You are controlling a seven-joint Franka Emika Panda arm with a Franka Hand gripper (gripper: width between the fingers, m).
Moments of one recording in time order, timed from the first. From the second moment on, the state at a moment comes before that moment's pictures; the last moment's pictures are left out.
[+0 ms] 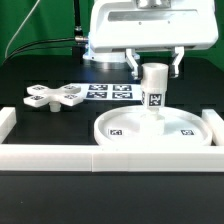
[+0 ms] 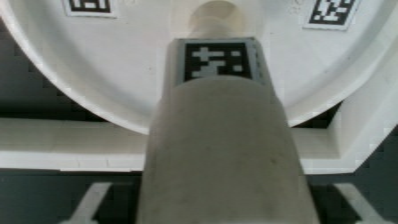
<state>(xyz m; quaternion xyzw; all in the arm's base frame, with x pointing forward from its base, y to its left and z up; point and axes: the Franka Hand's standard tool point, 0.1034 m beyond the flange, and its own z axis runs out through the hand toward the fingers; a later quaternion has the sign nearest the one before) 0.573 0.037 0.104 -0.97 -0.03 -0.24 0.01</state>
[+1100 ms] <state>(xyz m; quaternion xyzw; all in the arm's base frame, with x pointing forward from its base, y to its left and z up) 0.560 0.042 0.101 -0.97 -0.04 -0.24 0.01</state>
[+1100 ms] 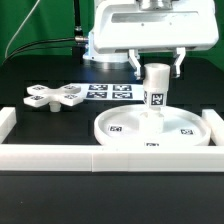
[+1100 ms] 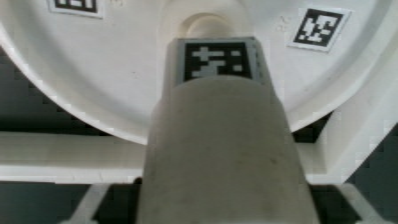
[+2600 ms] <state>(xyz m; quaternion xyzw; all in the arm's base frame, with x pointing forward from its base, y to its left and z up) 0.554 0.040 0.086 -0.97 -0.04 -0.23 0.01</state>
